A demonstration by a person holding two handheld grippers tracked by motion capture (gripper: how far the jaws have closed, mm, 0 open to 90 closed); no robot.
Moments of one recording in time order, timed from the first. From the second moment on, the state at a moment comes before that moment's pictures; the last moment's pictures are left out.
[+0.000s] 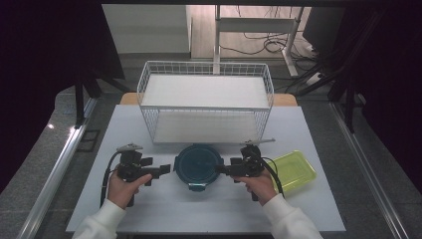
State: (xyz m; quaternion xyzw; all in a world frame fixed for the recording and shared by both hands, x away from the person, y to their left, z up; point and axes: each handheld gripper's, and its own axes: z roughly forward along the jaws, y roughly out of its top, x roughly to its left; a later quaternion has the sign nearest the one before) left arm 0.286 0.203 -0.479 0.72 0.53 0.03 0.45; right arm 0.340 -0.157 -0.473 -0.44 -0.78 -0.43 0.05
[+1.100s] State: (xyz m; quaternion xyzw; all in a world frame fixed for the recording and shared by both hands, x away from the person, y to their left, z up) left arm 0.337 0.170 -0.521 0.69 0.54 -0.15 0.46; right arm 0.358 -0.132 -0.506 -0.49 -0.76 -0.41 0.12
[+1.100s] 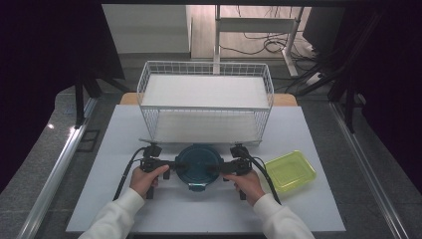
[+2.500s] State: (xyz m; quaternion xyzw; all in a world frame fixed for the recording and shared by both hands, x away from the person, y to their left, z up) left arm 0.297 0.165 -0.490 0.70 0.53 -0.10 0.47; right arm 0.324 -0.134 -0.486 -0.51 -0.74 -0.44 0.10
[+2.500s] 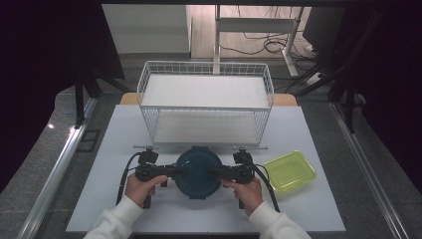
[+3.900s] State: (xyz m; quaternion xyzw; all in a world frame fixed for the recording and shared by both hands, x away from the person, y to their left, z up) left arm 0.313 0.162 -0.424 0.70 0.50 -0.08 0.51; right arm 0.335 -0.137 -0.408 -0.48 -0.75 -0.46 0.04
